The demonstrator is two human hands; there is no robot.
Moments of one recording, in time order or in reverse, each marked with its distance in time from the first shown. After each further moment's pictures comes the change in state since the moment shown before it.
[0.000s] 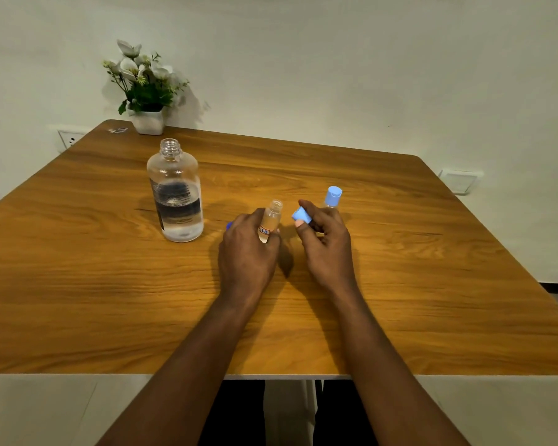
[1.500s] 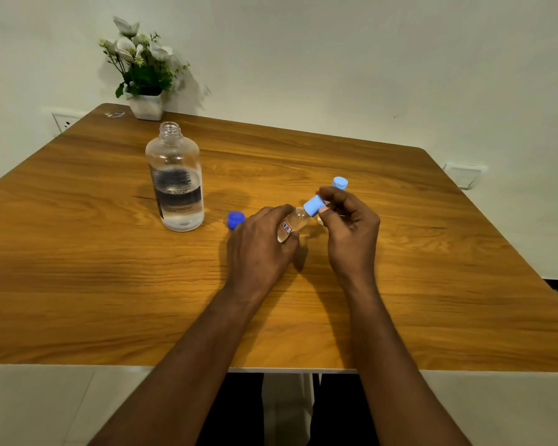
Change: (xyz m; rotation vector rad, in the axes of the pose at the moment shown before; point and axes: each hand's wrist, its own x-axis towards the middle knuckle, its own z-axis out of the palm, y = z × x) left_hand -0.005 0.004 0.002 0.051 -0.097 0.158; right_hand 0.005 -0.009 -0.014 0.182 0.152 0.050
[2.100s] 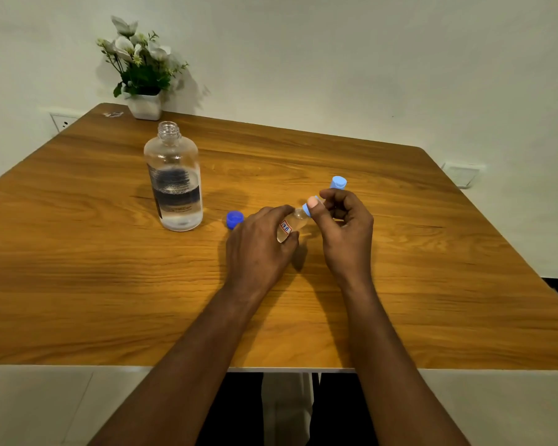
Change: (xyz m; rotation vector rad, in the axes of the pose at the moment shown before) left_hand -0.001 0.000 0.001 0.011 -0.002 0.007; right_hand -0.002 0.002 0.002 -0.053 0.007 0.012
